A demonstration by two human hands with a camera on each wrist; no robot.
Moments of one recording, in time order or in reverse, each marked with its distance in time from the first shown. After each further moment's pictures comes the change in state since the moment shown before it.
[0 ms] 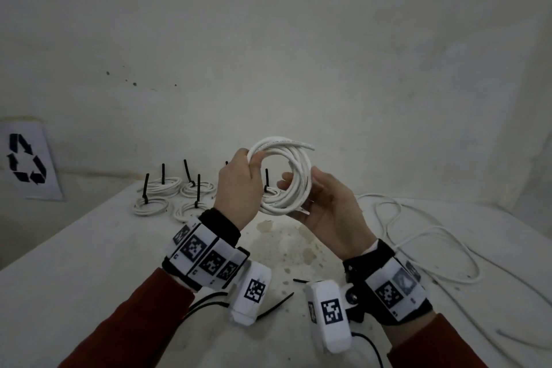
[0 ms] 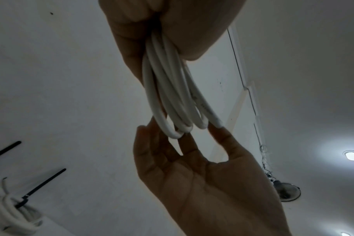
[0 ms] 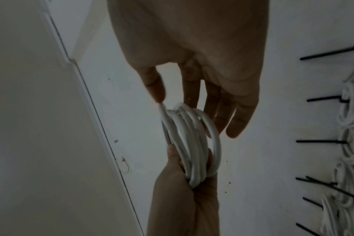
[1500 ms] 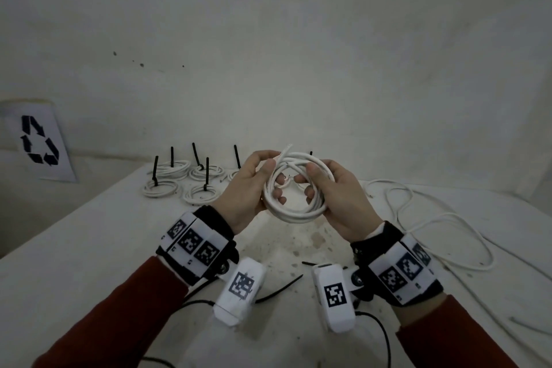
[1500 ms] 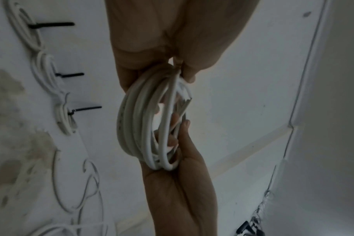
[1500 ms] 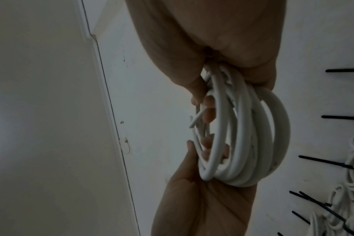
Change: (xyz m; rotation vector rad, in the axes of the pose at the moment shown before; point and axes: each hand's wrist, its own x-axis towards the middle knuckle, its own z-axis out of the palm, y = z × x) left_hand -0.019 -0.028 0.001 -0.787 -0.392 -0.425; right_hand 0.014 0.018 -0.006 -0.341 0.201 -0.144
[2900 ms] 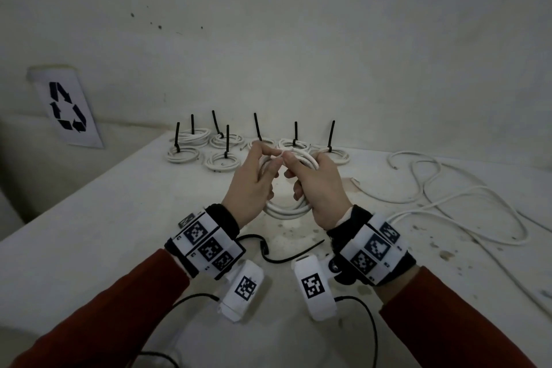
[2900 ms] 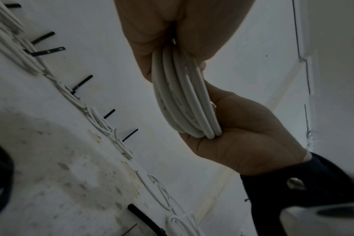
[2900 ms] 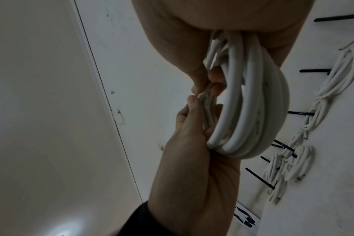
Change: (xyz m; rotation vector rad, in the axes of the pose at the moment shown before) left_hand -0.034 -0.037 -0.036 0.536 0.145 0.253; right_hand -0.012 0.046 0.054 -0.124 0.120 0.136
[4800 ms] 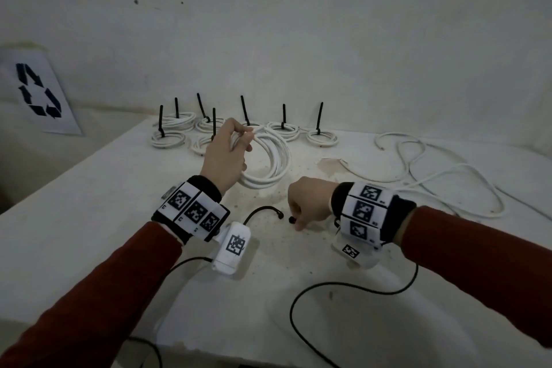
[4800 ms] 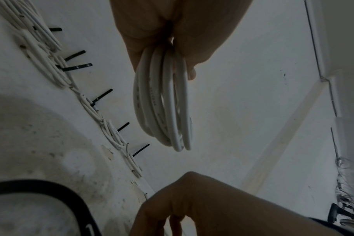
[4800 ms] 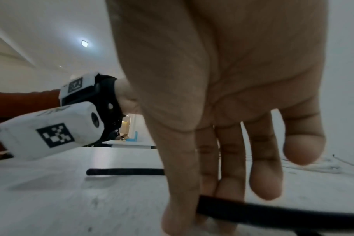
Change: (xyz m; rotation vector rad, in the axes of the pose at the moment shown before) left_hand 0.022 -0.025 -0.015 0.073 0.144 -0.110; right_hand 0.010 0.019 -0.027 -1.694 -0.851 -0.067
